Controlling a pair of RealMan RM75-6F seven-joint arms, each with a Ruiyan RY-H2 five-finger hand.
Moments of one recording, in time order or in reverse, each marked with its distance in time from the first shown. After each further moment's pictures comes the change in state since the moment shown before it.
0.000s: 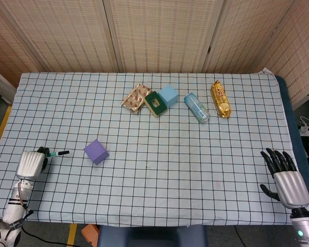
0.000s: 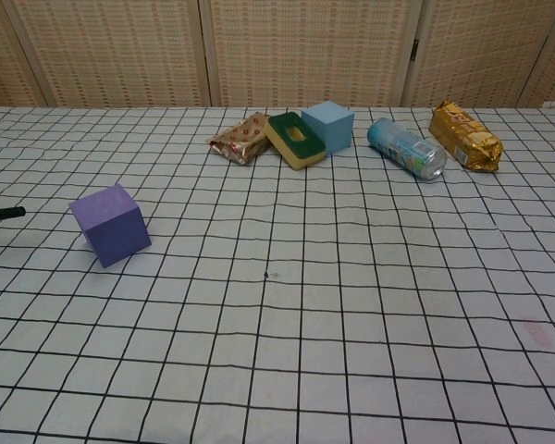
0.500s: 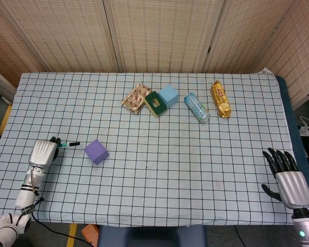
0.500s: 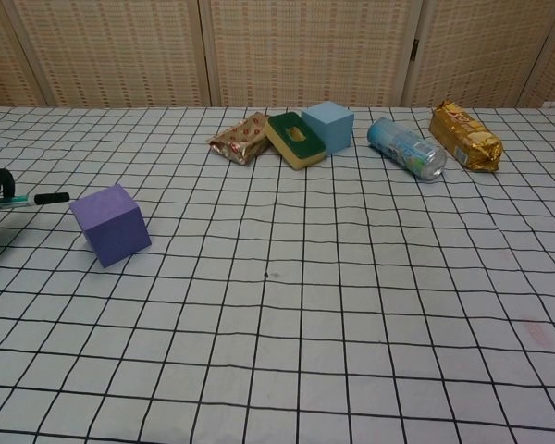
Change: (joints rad) left arm -0.120 -0.043 -0.006 0.047 0.006 -0.081 0.002; right arm -0.006 0.005 0.001 -0.002 0.003 0.011 0.006
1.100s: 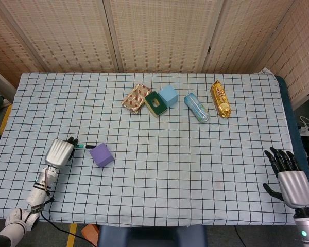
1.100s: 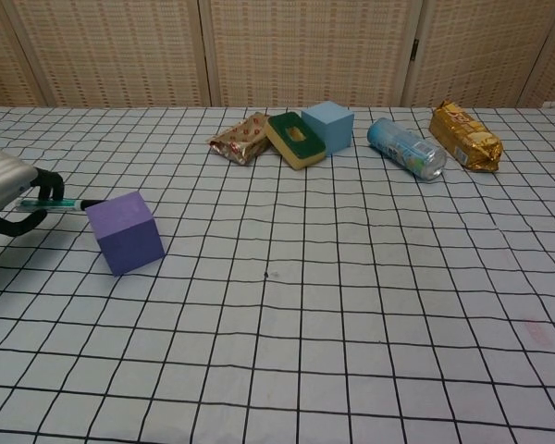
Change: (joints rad) left arm -0.047 -0.034 0.051 -0.015 0.061 0.058 0.019; right arm 0.000 0.010 0.002 0.001 0.001 0.000 0.025
